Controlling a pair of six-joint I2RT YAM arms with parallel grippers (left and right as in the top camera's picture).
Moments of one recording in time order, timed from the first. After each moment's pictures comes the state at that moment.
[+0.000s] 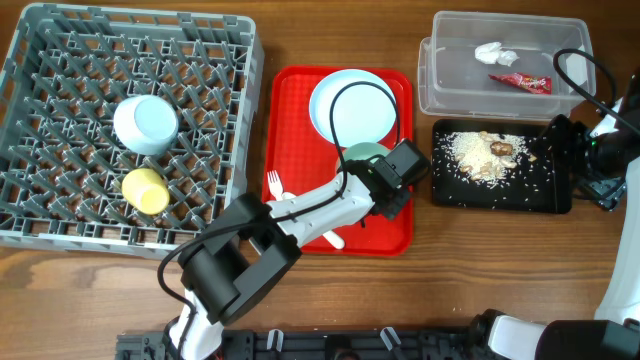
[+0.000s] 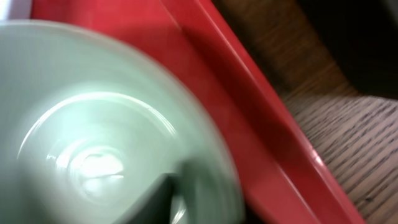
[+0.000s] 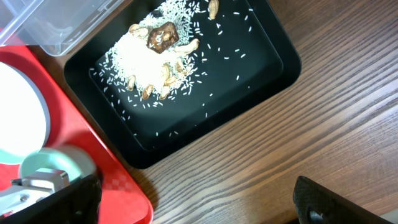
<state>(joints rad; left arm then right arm) -0.92 2.04 1.34 -0.45 -0.08 -0.20 -0.39 1.45 1.48 -1.38 -0.07 0.30</state>
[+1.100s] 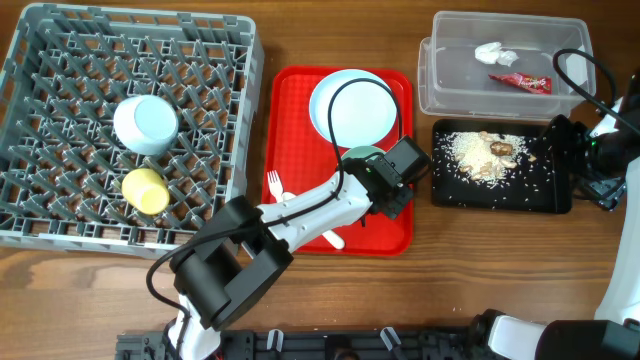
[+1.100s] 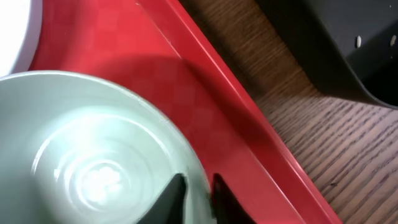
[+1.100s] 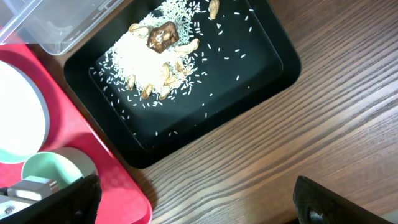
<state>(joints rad) -0.92 2.00 1.35 -0.47 -0.05 -0.19 -0.39 1.45 1.48 -1.38 -0.07 0.29</state>
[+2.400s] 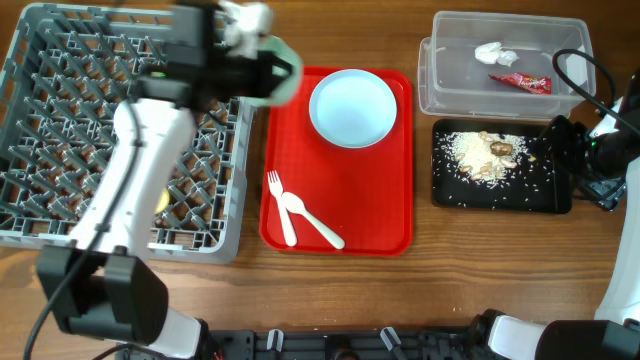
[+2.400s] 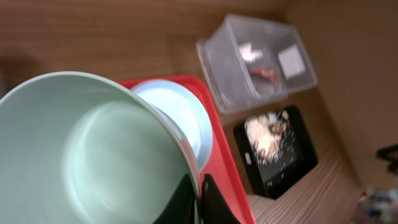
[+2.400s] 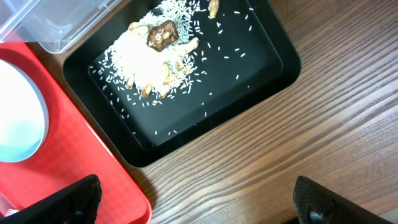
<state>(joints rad) -0.12 1.70 1.52 -0.62 0.68 -0.18 -0.39 1.45 1.48 -1.39 -0.07 0.29</state>
